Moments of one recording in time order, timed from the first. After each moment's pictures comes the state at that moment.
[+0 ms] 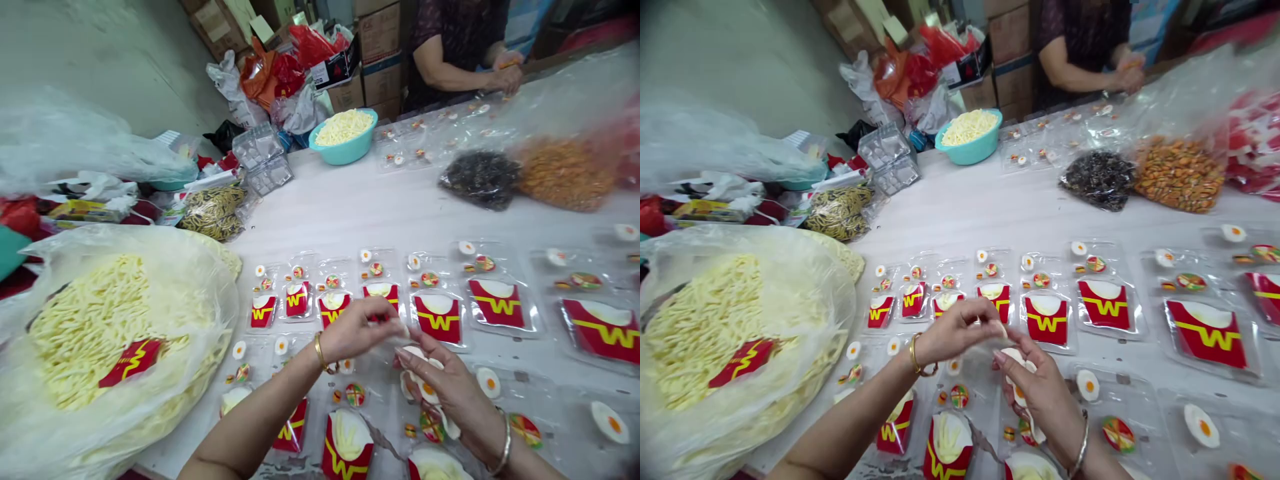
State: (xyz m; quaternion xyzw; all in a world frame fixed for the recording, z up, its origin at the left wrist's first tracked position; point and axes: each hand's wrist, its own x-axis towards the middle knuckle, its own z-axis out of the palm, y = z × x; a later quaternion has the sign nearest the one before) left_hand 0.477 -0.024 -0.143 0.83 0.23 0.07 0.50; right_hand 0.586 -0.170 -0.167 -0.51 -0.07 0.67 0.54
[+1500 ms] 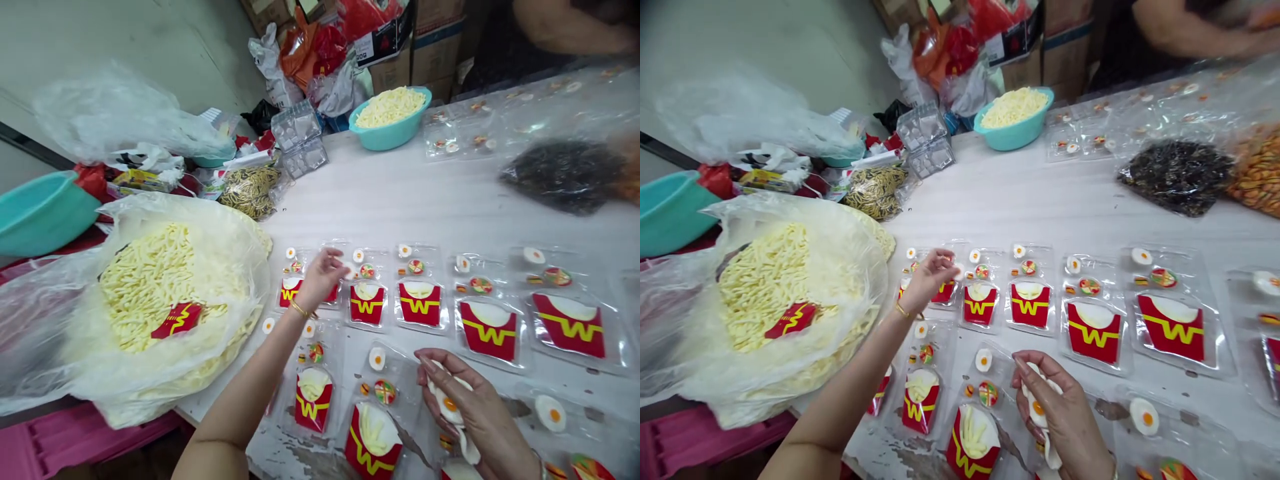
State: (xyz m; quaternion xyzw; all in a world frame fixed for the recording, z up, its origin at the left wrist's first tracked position) left_hand 0.384 0.057 -0.164 0.63 0.49 0.30 0.52; right_hand 0.549 -0.170 -0.172 -0.52 -0.02 0.69 0.51
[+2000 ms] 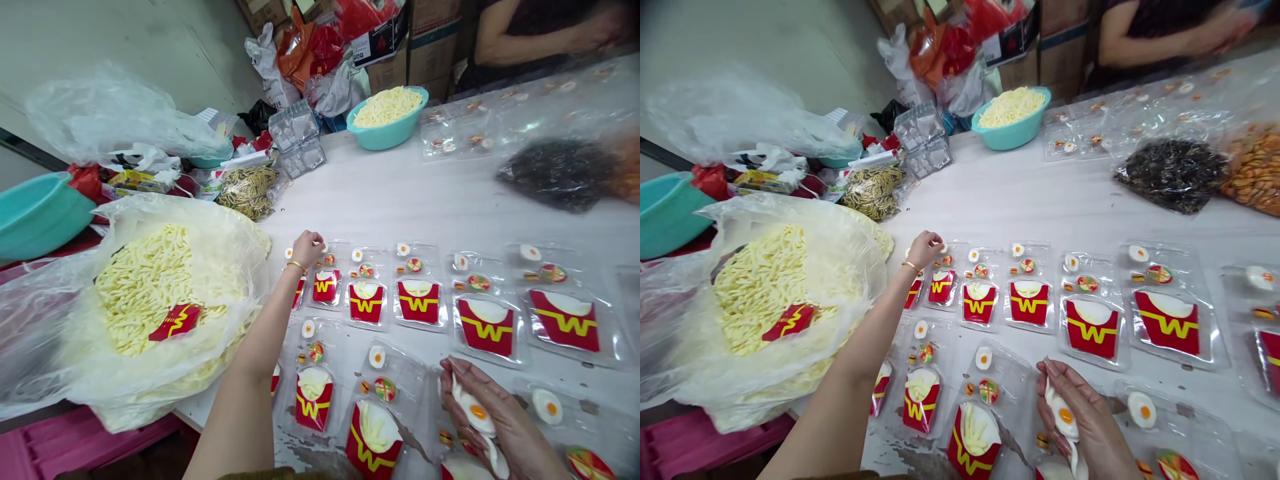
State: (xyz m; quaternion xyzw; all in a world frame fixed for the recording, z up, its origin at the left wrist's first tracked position) left_hand 0.350 0.177 -0.212 0.81 0.54 0.18 0.17; right_hand 0.563 -0.190 -0.176 -0.49 0.05 0.69 0.53
